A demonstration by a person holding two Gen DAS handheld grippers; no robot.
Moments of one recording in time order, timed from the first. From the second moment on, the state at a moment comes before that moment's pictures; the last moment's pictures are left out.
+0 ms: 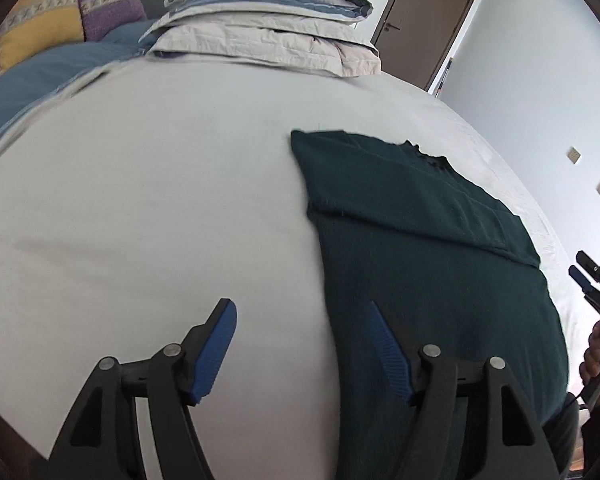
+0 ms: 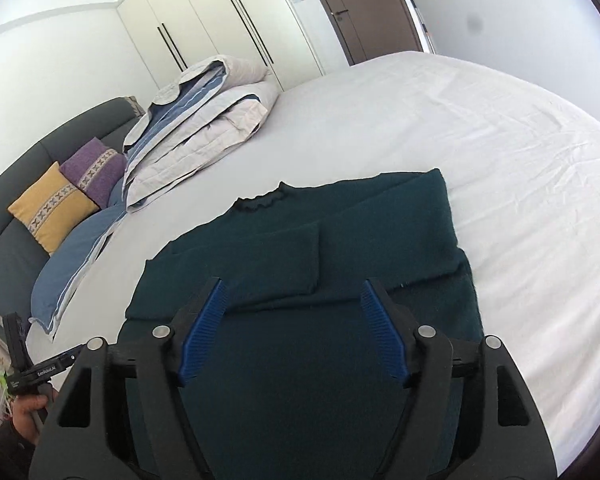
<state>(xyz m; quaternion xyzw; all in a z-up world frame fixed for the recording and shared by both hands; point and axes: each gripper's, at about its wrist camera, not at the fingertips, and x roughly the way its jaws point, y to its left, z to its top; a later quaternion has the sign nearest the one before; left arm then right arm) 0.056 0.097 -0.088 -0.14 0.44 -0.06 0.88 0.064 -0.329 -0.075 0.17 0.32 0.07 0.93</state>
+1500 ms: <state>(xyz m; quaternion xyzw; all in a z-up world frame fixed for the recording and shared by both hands) -0.056 0.061 -0.149 -0.20 0.58 -0.18 0.77 -0.127 -0.429 -0.169 0.18 0.60 0.02 0.78</state>
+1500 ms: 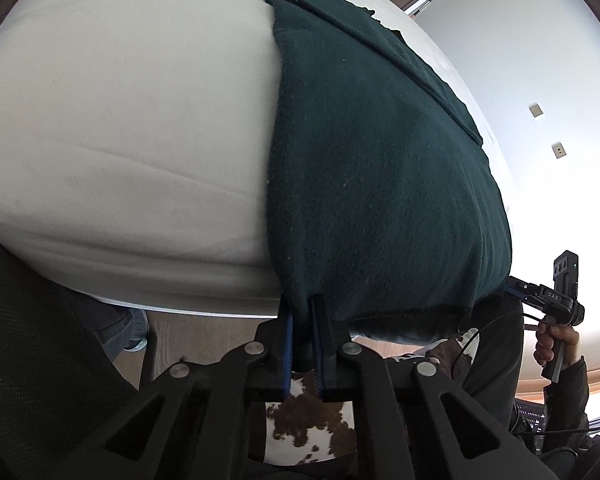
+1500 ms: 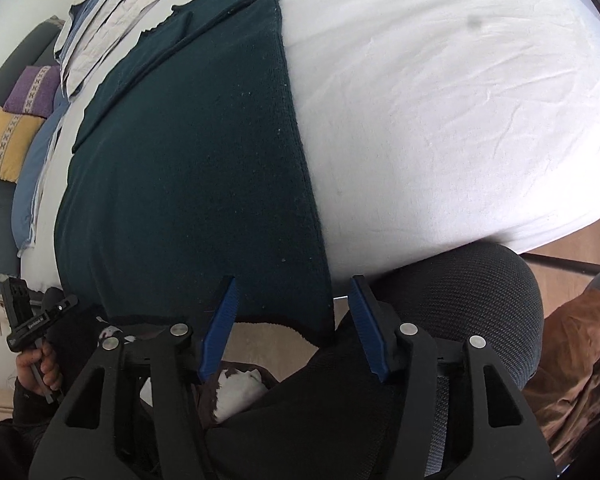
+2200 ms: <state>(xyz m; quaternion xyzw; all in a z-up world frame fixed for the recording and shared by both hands) -0.063 0.084 -0.107 -0.26 0.53 -0.22 0.78 -0.148 -0.435 -0.134 0.26 0.52 0.11 0.81</state>
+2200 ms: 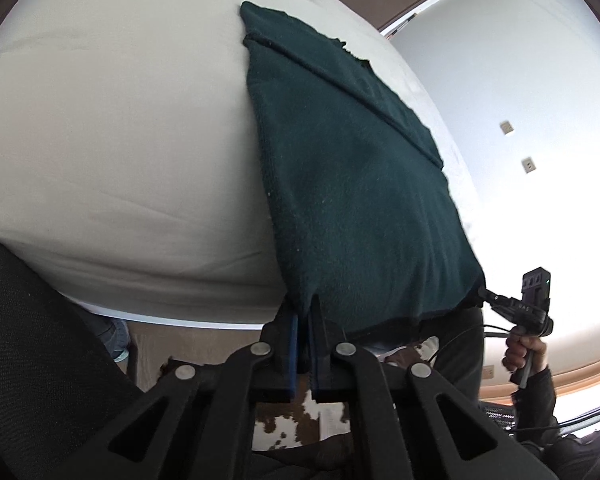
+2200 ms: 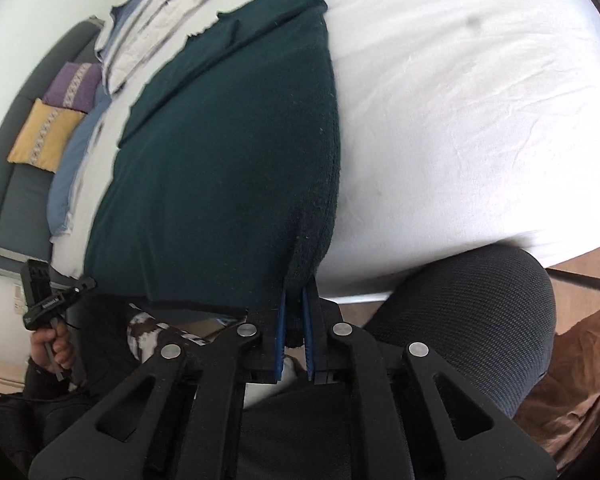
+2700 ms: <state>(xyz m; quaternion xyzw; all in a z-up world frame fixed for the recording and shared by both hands) -0.034 0.102 -0.046 -0.39 0.43 -0.29 0.76 -0.097 -0.422 -0.056 0.39 0.36 0.20 0.83</state>
